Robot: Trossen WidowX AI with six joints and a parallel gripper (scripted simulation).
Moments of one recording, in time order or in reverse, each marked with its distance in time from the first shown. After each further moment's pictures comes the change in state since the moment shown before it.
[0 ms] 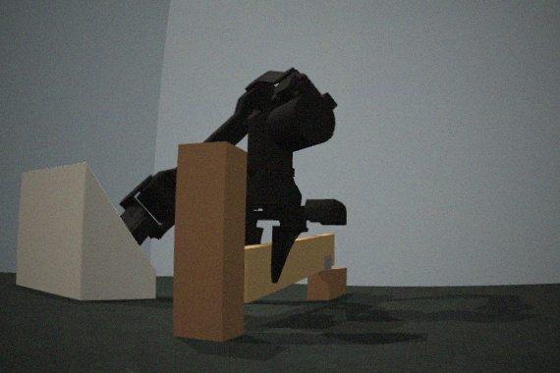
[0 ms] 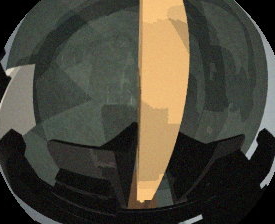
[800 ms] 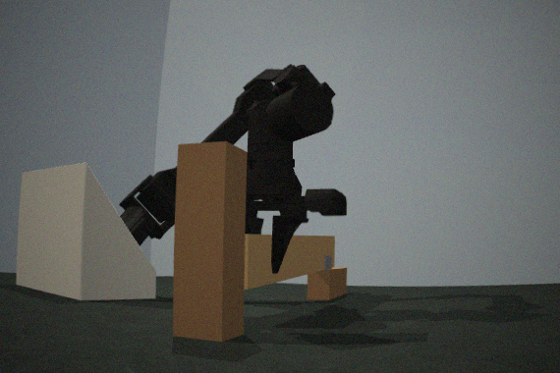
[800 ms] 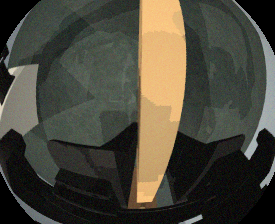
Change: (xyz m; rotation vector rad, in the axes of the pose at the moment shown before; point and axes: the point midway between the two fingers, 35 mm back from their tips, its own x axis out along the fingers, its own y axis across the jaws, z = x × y) arm -0.012 0.000 0.000 0.000 -0.001 0.000
